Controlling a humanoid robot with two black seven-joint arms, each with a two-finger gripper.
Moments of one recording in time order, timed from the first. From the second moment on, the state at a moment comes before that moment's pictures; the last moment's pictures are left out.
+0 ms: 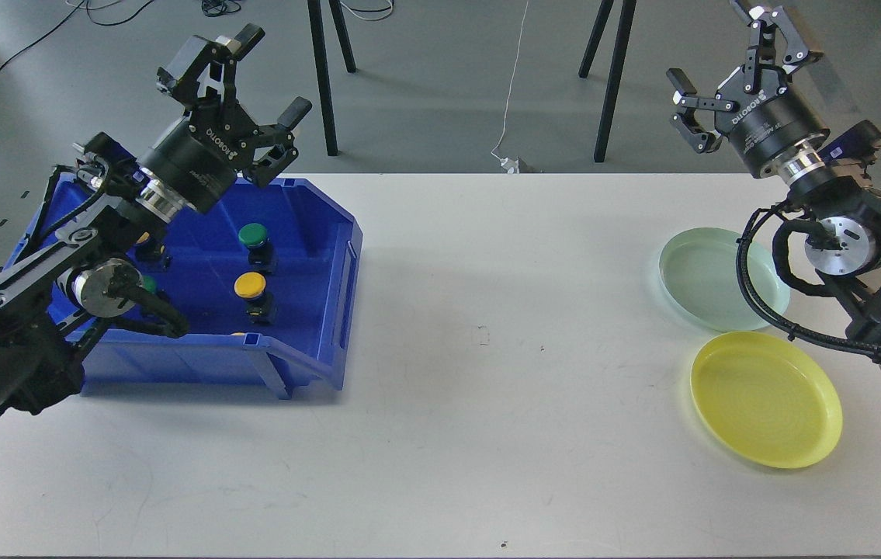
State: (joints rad) left arm -0.73 0.45 -0.71 -0.95 0.40 -0.49 -0.49; right arm 0.88 -0.43 0.66 0.66 -0.10 0.49 0.46
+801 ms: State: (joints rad) left arm -0.87 0.60 -0.79 -1.34 0.54 -0.49 -0.49; right arm 0.70 -0.46 0.89 0.75 -0.10 0.49 0.46
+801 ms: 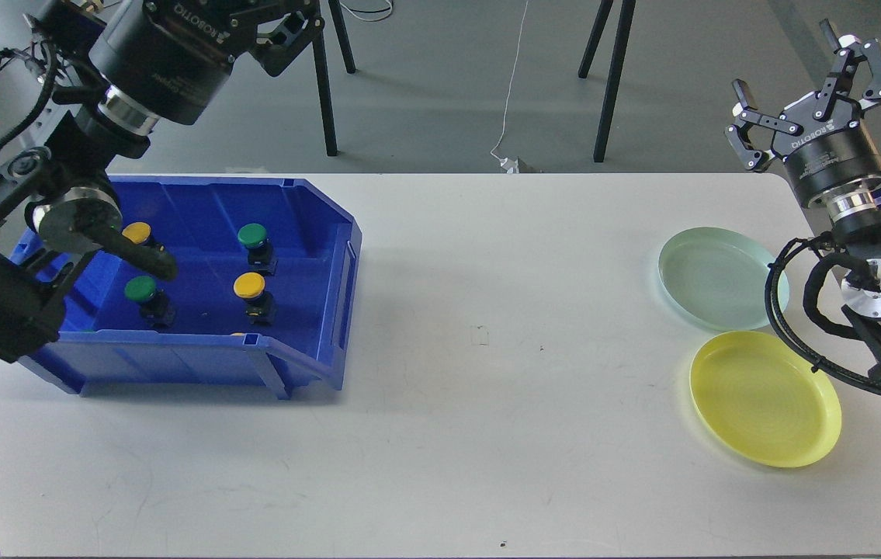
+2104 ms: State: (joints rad) left arm -1.47 0.58 0.71 -0.97 1.25 -0.32 -0.49; right arm 0.58 -0.44 0.90 0.70 -0.10 0.49 0.46
